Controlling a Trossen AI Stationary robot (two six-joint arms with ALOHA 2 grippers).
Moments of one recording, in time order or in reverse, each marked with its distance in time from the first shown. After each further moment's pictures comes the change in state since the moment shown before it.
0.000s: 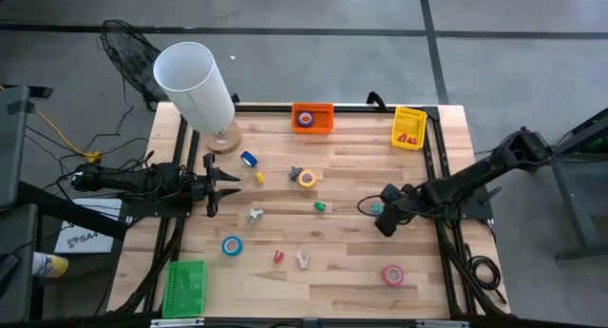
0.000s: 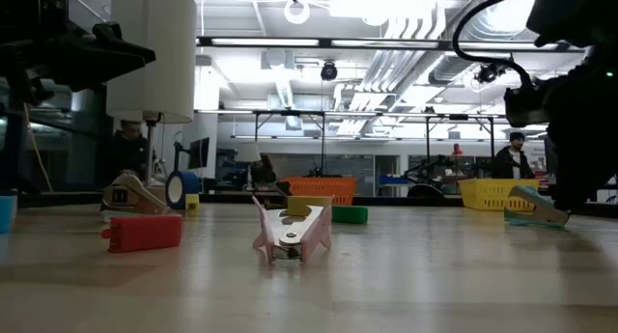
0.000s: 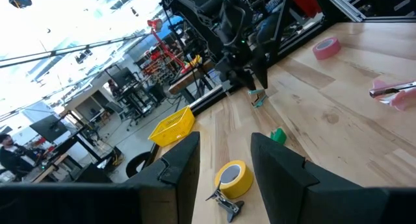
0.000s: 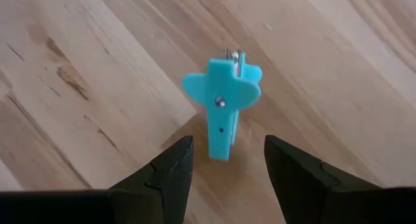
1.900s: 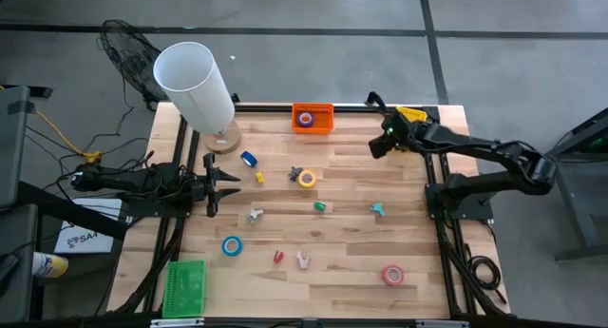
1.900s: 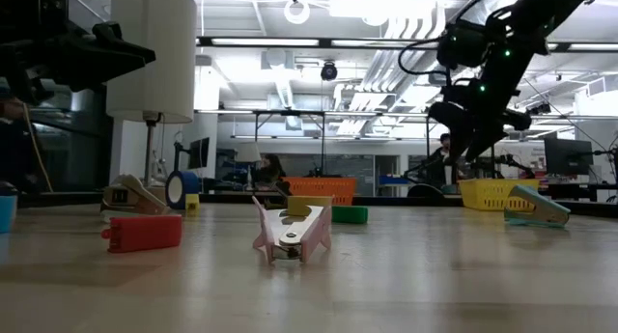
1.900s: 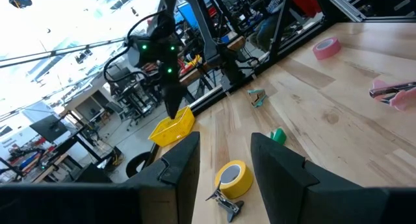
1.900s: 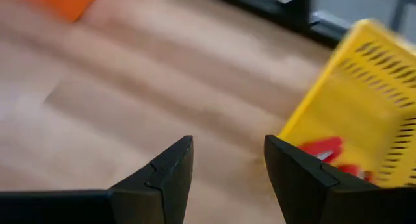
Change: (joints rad) left arm 0.000 0.000 0.000 0.000 0.000 0.000; right arm -0.958 0.000 0.216 -0.009 0.107 -0.660
